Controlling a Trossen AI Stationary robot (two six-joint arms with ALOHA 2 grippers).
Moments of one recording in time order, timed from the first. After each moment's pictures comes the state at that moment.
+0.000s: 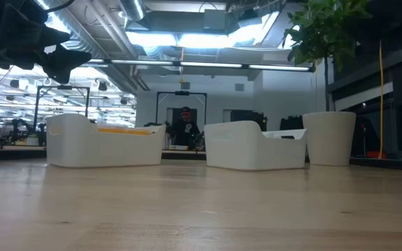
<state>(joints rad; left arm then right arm) -0.19 0.03 0.01 0.04 -0.15 -0.12 0.51 0.36 0.17 0.19 0.38 -0.01</state>
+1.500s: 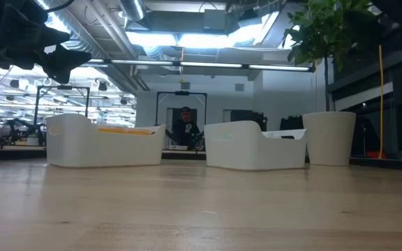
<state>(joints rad) -0.19 0.03 0.01 0.04 -0.15 -0.12 -0.02 0.00 0.01 0.33 -0.23 0.04</state>
